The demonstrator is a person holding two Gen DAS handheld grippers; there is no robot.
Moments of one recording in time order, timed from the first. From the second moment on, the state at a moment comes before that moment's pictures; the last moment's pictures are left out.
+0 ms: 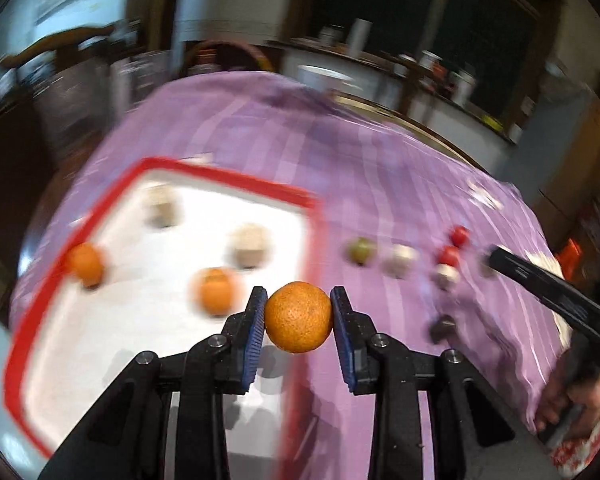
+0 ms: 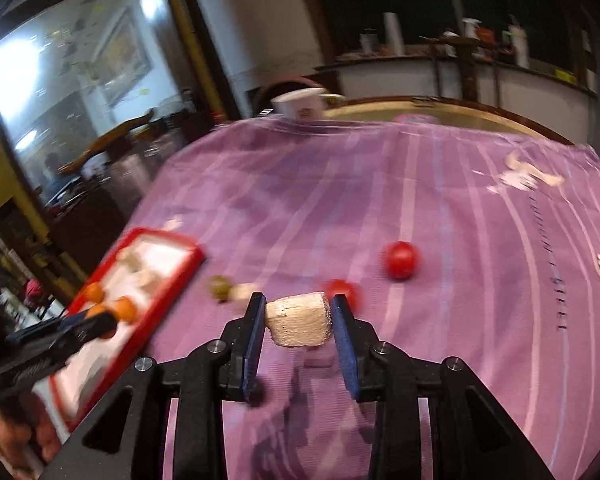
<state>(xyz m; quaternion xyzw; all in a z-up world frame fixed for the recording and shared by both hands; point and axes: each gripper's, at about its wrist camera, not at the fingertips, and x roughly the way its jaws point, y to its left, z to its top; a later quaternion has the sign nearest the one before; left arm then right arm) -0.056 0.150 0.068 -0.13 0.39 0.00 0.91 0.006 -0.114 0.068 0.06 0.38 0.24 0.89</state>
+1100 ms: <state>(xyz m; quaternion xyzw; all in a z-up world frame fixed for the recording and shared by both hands) -0.091 0.276 0.062 -0.21 0.37 0.13 0.90 -0.045 0.125 0.032 -0.06 0.42 0.39 0.82</state>
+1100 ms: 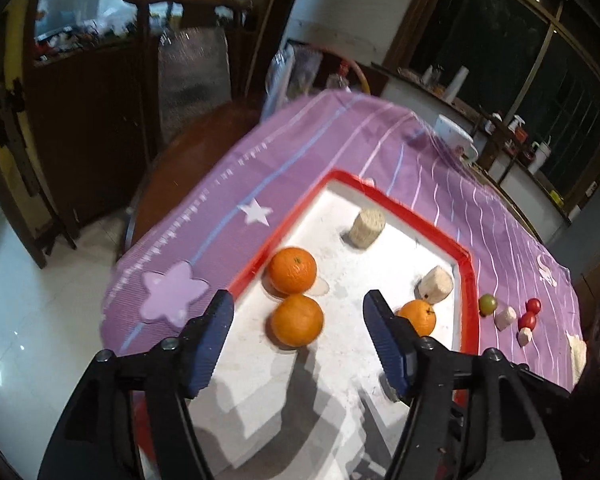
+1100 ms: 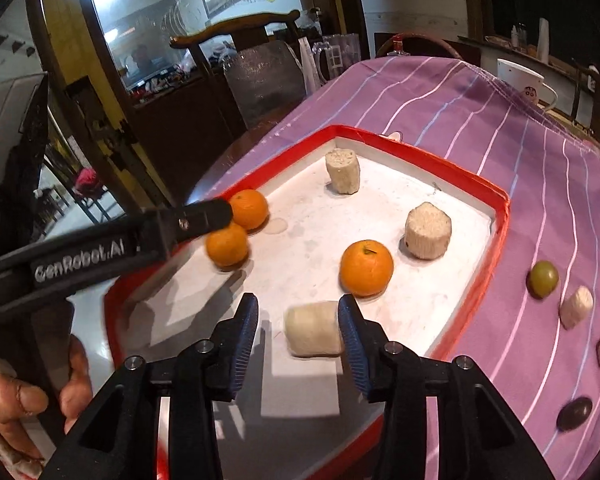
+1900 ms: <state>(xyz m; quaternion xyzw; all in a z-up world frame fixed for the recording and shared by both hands) -0.132 0.125 0.115 -0.01 0.33 0.12 0.94 -0.083 -0.062 0.071 0.15 0.37 0.25 0.88</state>
